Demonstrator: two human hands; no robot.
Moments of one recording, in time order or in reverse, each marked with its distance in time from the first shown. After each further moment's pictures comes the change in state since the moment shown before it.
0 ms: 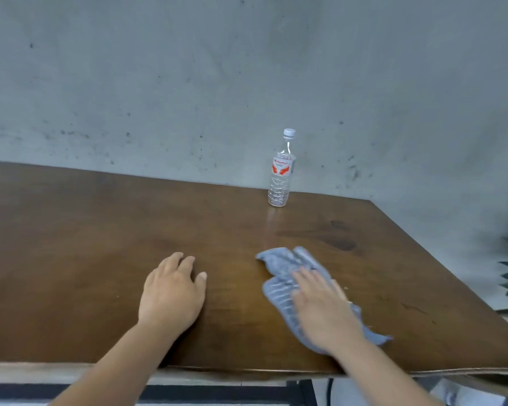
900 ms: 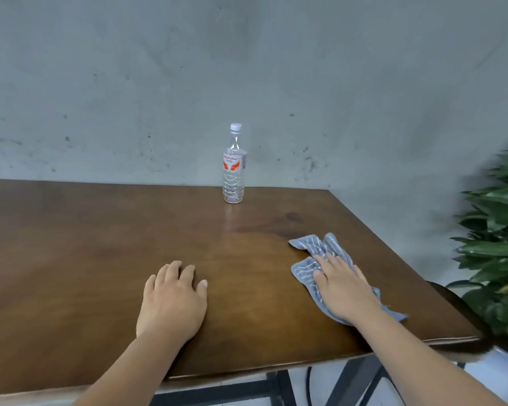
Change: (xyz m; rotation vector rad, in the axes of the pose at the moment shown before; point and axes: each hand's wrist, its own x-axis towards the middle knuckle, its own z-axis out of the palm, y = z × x) left_hand -0.014 0.093 0.037 0.073 -0.062 0.057; right_hand 0.002 0.142 0.005 0.143 -0.021 0.336
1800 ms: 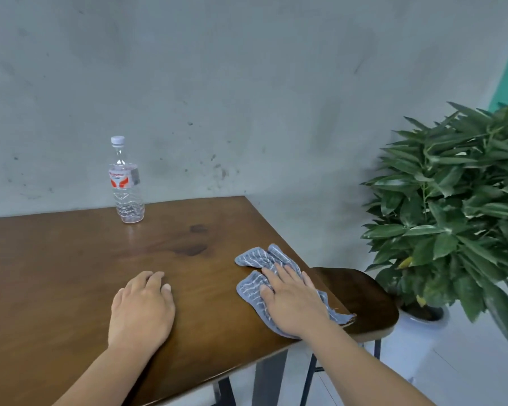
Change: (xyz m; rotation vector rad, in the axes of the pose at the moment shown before) left_hand 0.018 0.149 0.054 -0.139 0.101 0.145; right_hand -0.016 0.116 -0.018 0.023 0.007 -0.033
